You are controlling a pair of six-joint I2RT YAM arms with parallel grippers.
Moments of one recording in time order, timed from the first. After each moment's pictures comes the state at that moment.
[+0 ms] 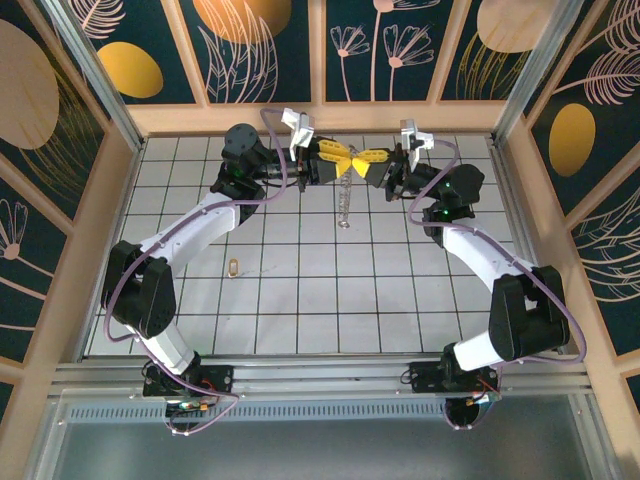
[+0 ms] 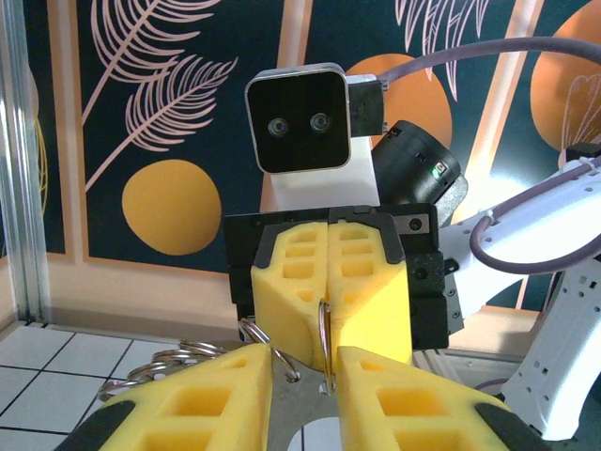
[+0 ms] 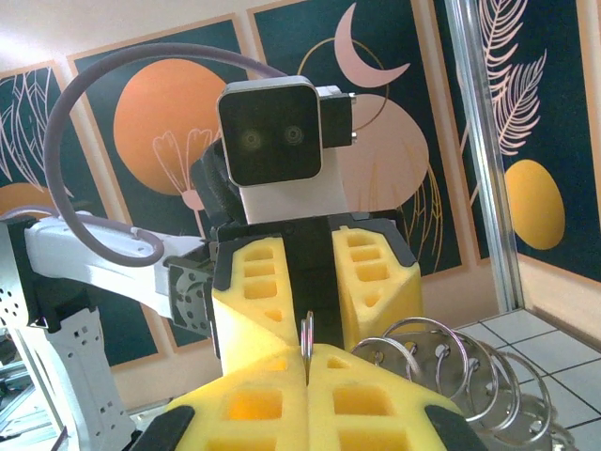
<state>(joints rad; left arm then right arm) -0.52 1.70 1.37 0.61 1.06 -0.40 0.28 1.45 0.95 1.12 -1.10 0.79</state>
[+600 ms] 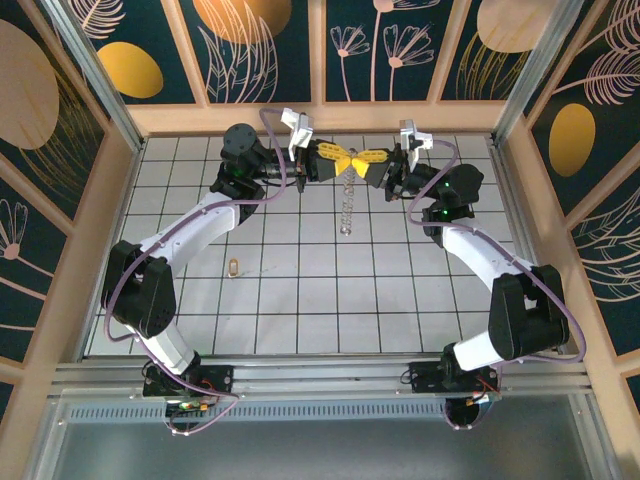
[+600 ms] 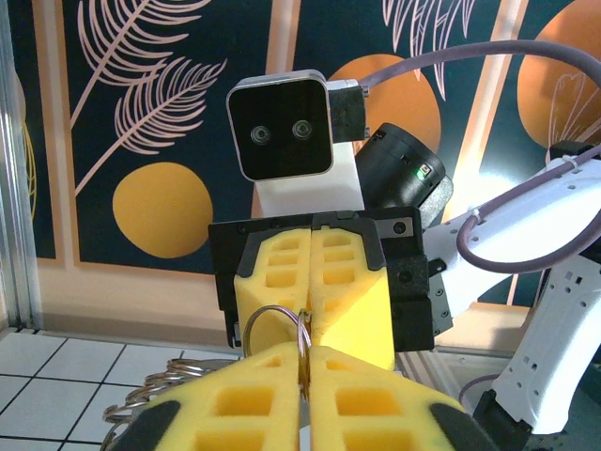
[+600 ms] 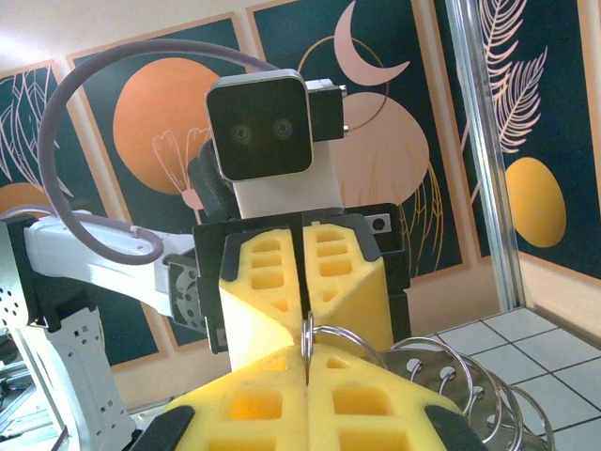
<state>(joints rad) -0.52 1.70 1.37 0.62 1.09 -0.40 0.28 1.46 0.95 1.12 -1.10 0.78</state>
